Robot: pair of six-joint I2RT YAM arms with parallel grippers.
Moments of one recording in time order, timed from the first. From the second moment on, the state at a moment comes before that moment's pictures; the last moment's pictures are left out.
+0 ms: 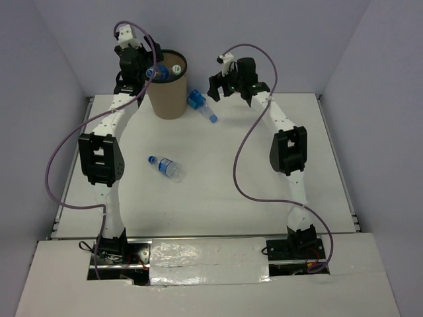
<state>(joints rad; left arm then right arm) -0.11 2.15 2.02 0.25 -0.18 -0.34 0.29 2.36 2.29 -0.30 -0.46 -0.18</state>
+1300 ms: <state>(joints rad) -0.11 1.52 1.19 0.63 -0.01 -0.59 0.48 2.67 2.45 -0.53 -0.06 -0.54</state>
